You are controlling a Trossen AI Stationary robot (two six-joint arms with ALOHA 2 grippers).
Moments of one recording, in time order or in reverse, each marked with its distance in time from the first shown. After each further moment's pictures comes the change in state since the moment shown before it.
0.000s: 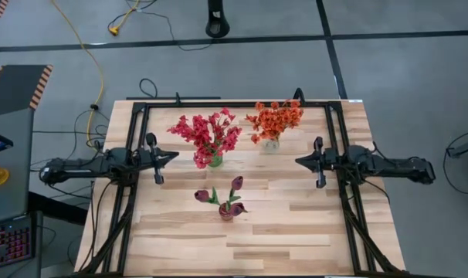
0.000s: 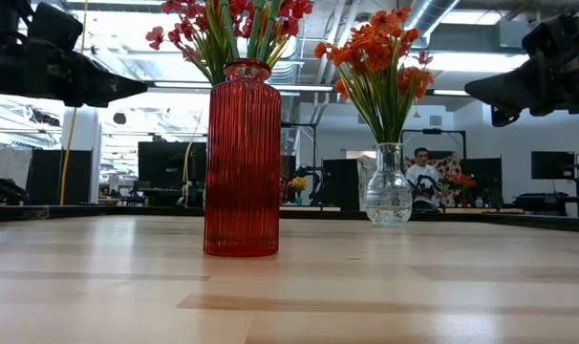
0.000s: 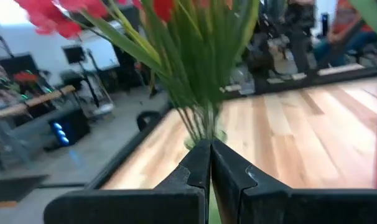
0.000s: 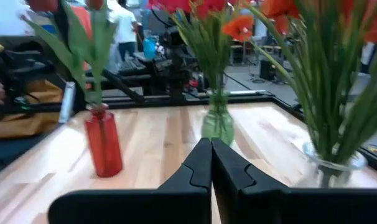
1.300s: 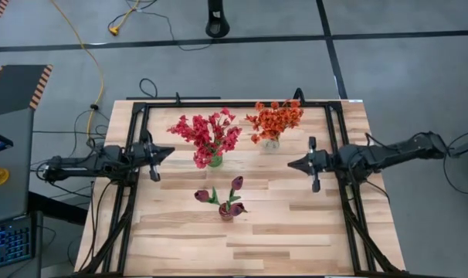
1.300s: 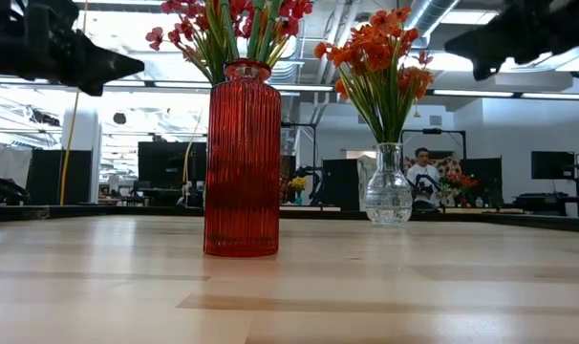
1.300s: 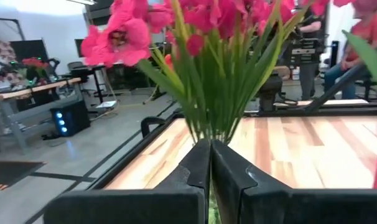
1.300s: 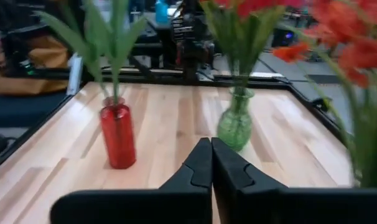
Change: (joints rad) left arm -0.032 0.000 0.089 -0.042 -0.076 -0.109; right arm 0.233 0.516 0.341 0.010 0.197 -0.043
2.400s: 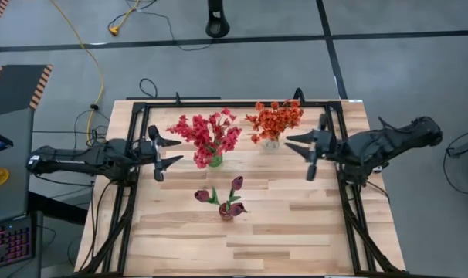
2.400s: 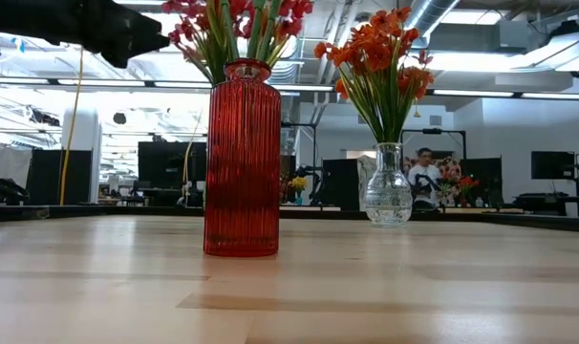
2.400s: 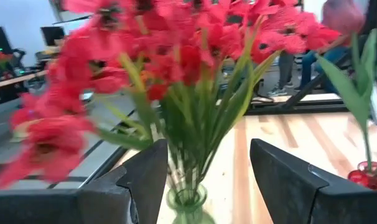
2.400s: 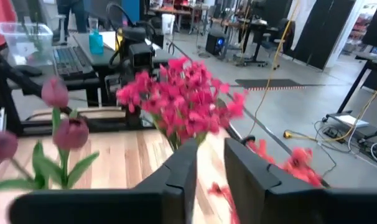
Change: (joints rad) left arm -0.001 0.380 0.208 0.103 0.088 -0.017; right arm 0.186 0.417 0.768 -0.376 0.471 0.012
